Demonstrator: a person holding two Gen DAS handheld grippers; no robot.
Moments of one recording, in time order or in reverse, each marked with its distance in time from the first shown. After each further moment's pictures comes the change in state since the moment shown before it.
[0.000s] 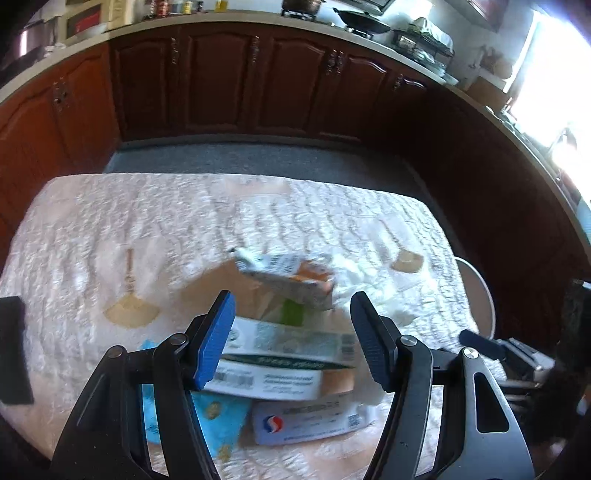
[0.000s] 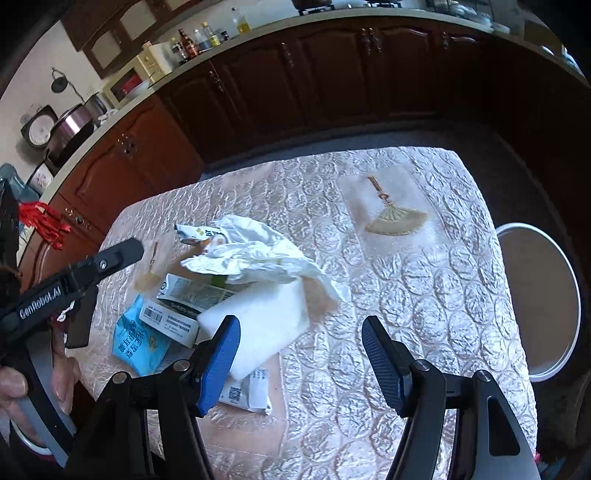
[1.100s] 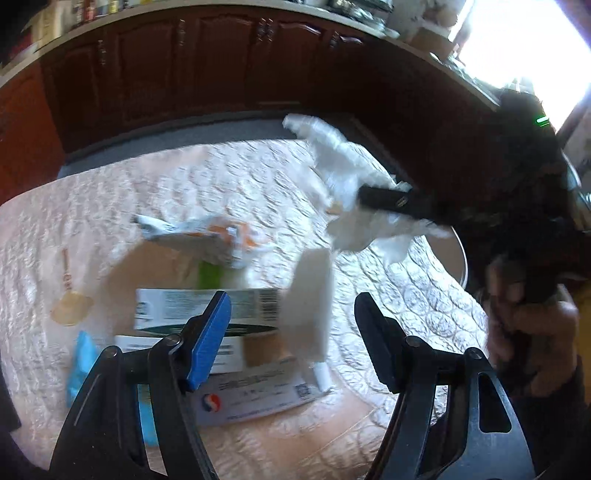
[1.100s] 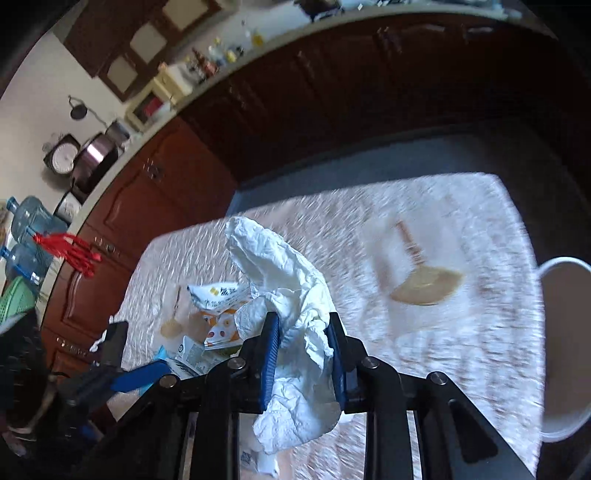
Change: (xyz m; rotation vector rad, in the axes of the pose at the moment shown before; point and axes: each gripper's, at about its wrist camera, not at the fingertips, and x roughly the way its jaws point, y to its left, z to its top) left arm 0.016 -0.058 -0.034 0.201 0.122 -0.128; right arm 0.013 -0.031 0.057 0.034 -0.066 0.166
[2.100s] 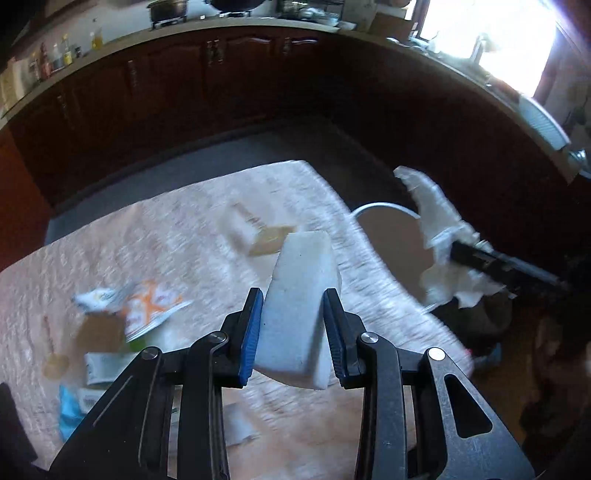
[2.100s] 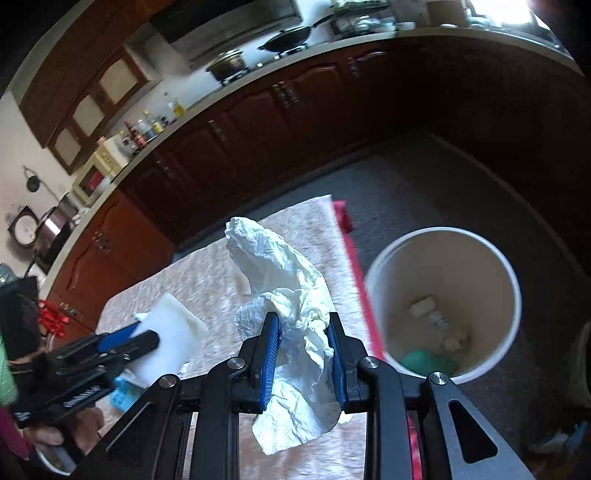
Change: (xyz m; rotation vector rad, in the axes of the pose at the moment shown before) left arm 0.010 -0.111 0.040 0.161 -0.045 0.006; right arm -0.138 -0.111 -0.058 0.200 -0.185 -0.223
